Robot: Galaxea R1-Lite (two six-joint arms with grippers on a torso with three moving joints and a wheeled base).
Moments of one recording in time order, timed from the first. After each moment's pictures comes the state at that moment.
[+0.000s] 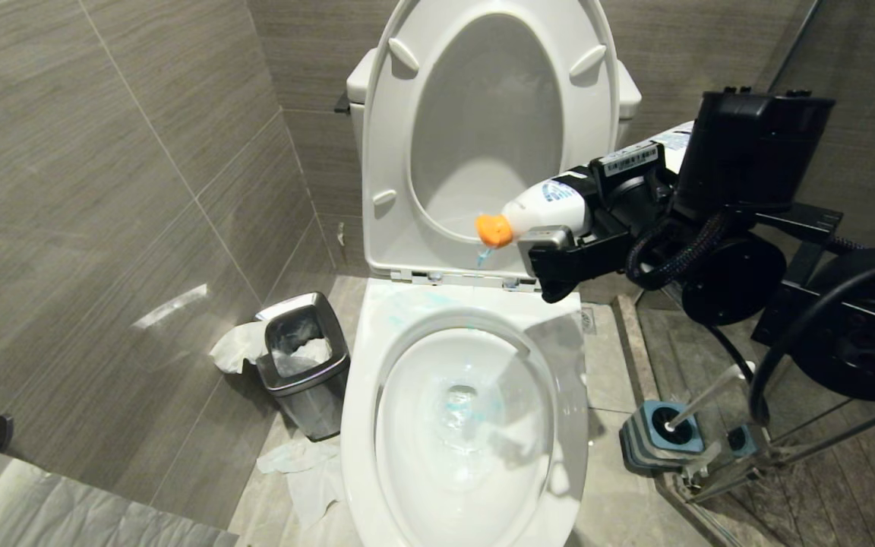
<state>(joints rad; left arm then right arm) 0.00 0.00 0.00 0.01 0.00 0.01 0.66 1.76 -1.24 -0.57 -0.67 -1.92</state>
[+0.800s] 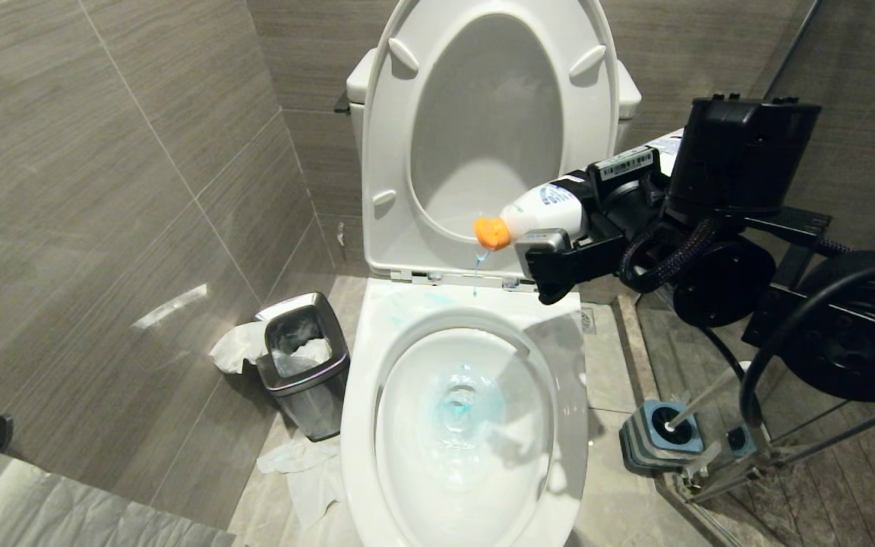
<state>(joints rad) 0.00 0.00 0.00 0.01 0.00 0.01 0.66 1.77 -1.24 -0.57 -0.68 -1.91</state>
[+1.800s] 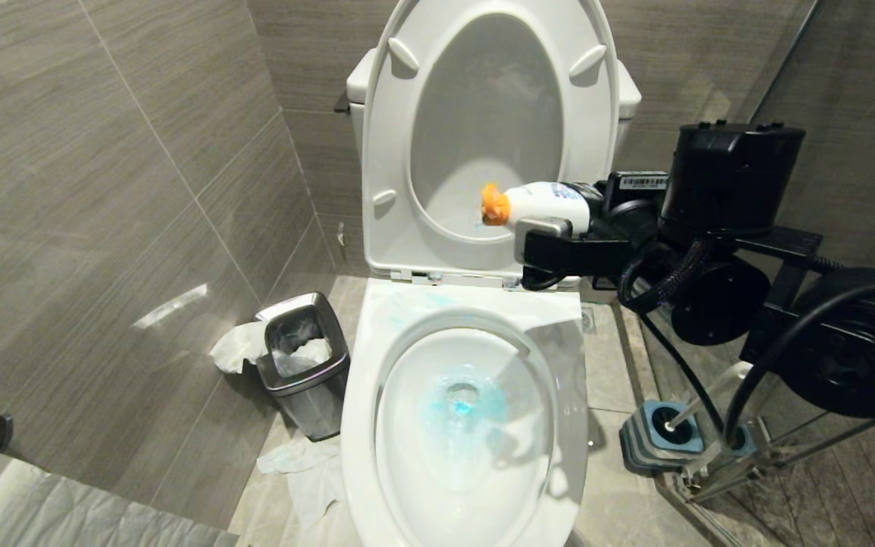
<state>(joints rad) 0.00 0.00 0.00 0.01 0.00 0.01 0.66 1.77 -1.18 -0.57 -0.68 -1.50</state>
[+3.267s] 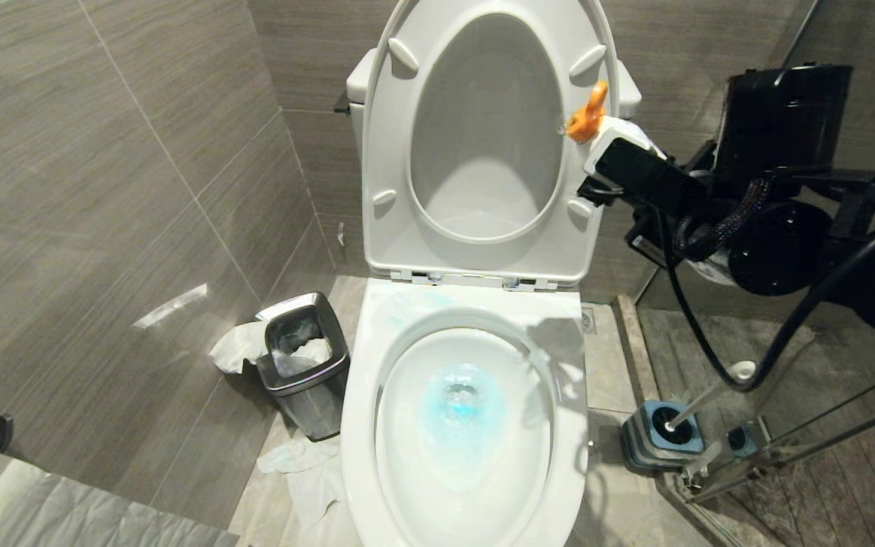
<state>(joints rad) 0.00 0.00 0.00 0.01 0.00 0.00 0.54 1.71 -1.32 -0.26 -0.72 -0.93</state>
